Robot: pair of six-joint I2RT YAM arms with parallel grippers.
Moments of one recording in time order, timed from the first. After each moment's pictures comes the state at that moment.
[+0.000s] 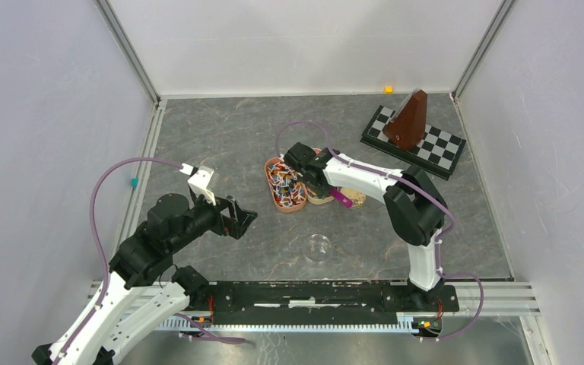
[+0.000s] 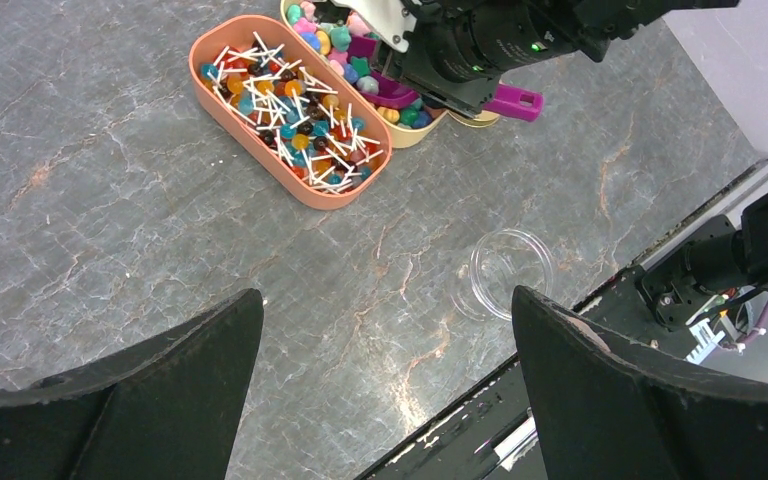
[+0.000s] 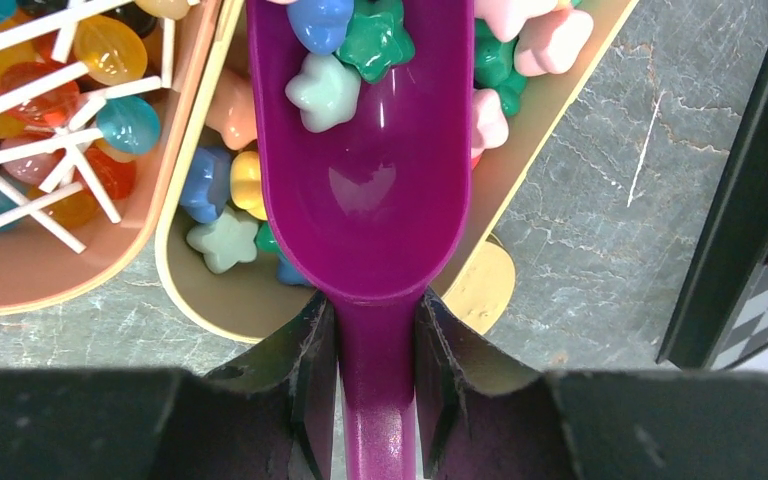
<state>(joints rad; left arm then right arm) -0.65 0.50 0.81 -0.68 0.02 -0.32 0.81 1.98 1.49 -0.80 0.40 -0.09</state>
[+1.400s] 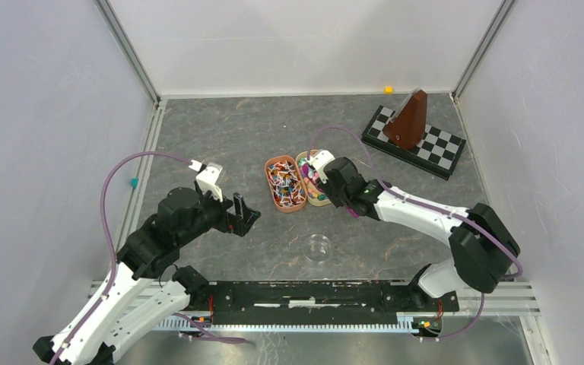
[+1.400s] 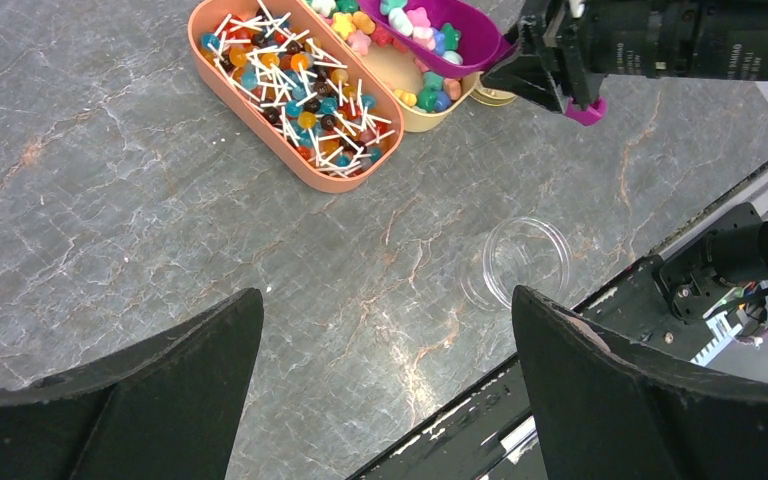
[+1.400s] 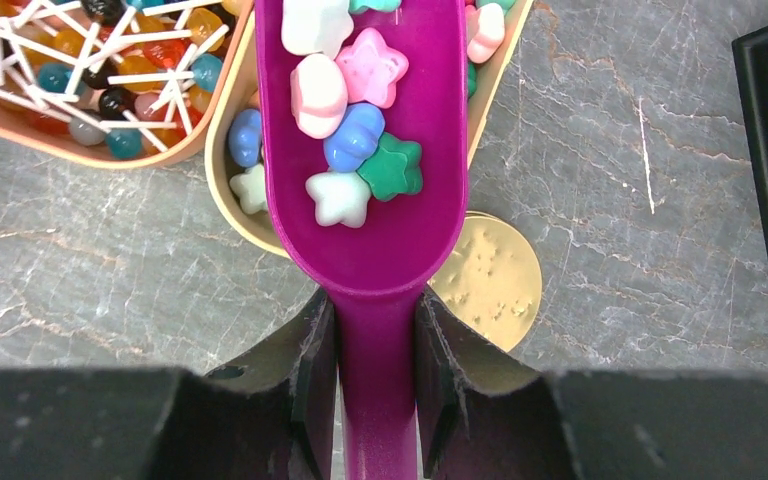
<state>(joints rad) -0.65 0.57 0.81 -0.68 0.02 -0.33 0.77 1.48 0.90 -0.24 0.26 -0.08</state>
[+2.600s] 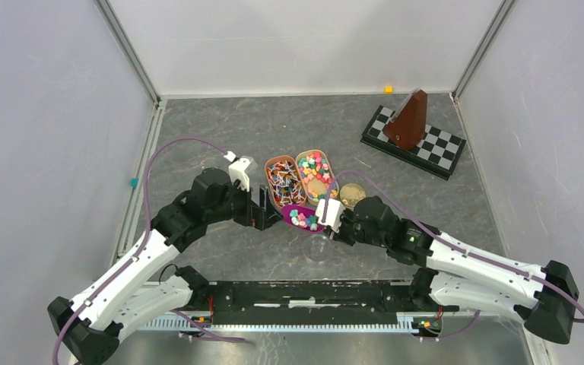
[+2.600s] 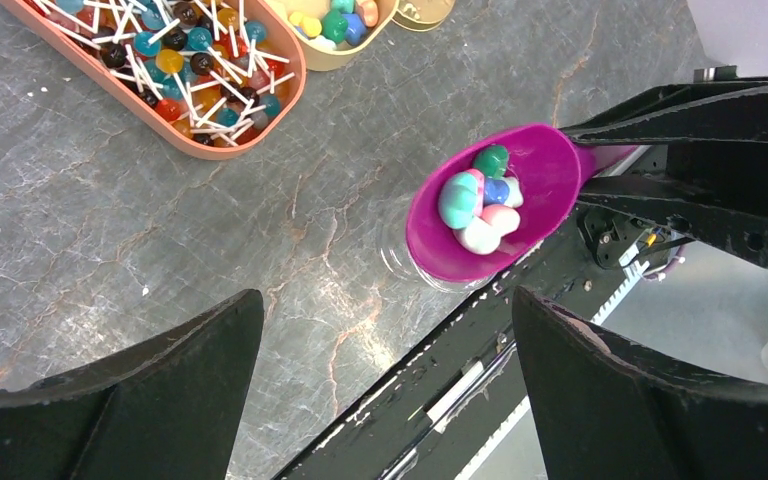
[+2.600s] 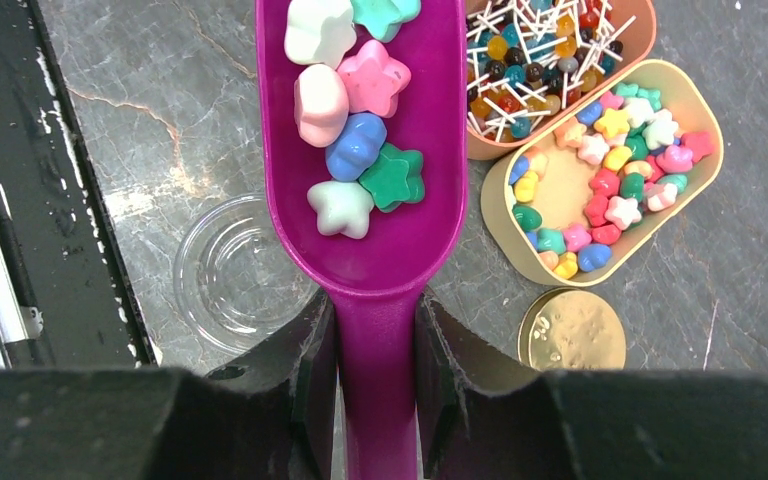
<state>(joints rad) -0.65 0.83 0.81 -0.57 0.25 -0.41 1.02 0.91 0.62 -0.25 -0.05 -0.32</state>
